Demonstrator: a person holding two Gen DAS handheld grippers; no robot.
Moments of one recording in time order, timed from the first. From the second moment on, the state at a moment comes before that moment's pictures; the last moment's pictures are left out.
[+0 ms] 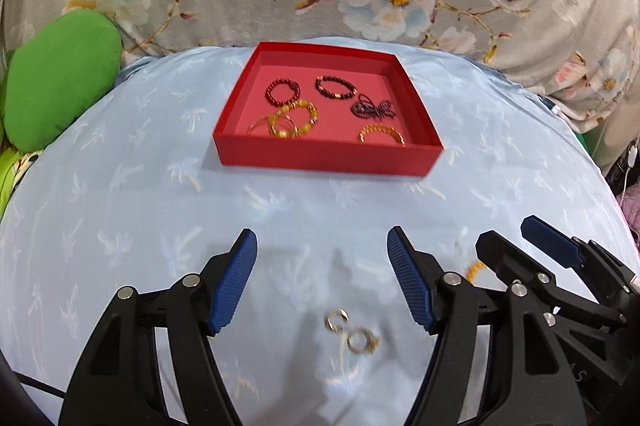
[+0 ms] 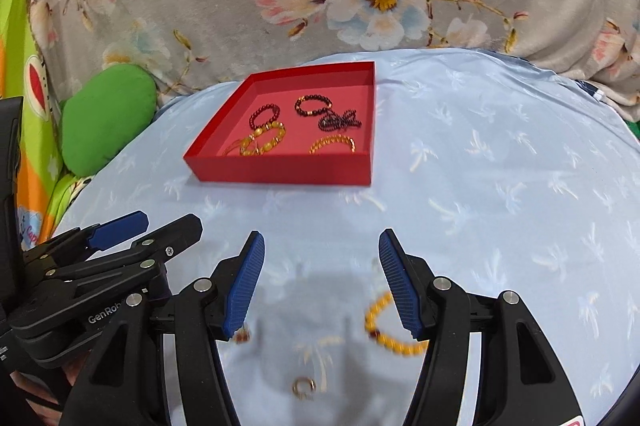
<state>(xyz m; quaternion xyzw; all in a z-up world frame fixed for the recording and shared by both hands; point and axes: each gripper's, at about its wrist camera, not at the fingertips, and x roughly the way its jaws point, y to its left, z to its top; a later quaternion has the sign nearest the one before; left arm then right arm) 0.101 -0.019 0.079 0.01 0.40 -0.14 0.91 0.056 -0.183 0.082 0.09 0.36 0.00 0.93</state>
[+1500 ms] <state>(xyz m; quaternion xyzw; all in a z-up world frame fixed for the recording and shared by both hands) 0.058 -0.030 0.016 0.01 0.47 -0.15 0.87 -0.003 -0.232 0.020 0.12 0.40 -0.05 0.91</state>
